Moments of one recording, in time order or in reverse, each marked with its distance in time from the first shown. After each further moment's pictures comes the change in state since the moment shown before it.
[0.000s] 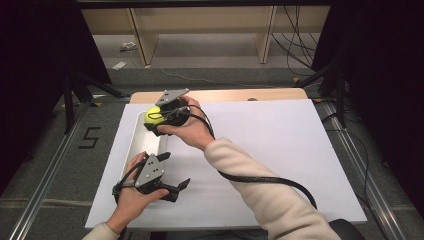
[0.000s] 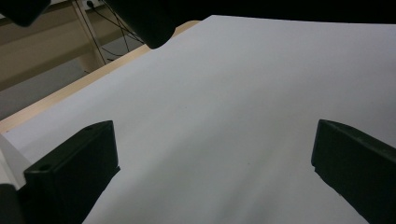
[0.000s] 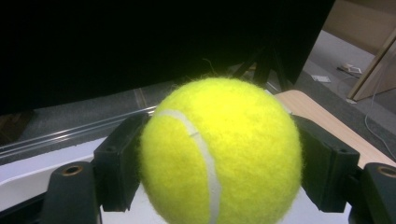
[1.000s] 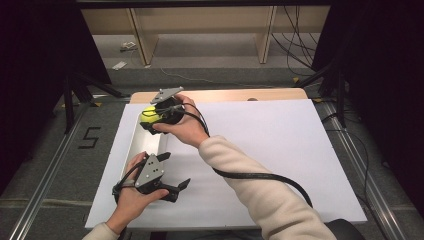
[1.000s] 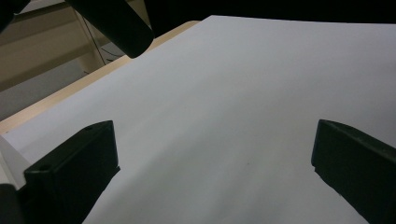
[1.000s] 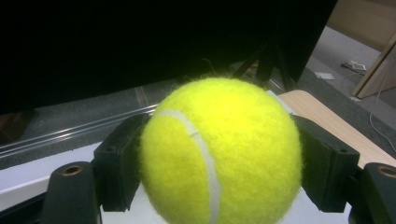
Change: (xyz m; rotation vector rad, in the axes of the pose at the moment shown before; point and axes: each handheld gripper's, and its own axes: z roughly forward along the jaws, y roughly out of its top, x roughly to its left) left arm 0.000 0.000 0.000 0.000 -0.001 0.004; right arm -0.001 0.005 0.014 0.016 0.005 0.008
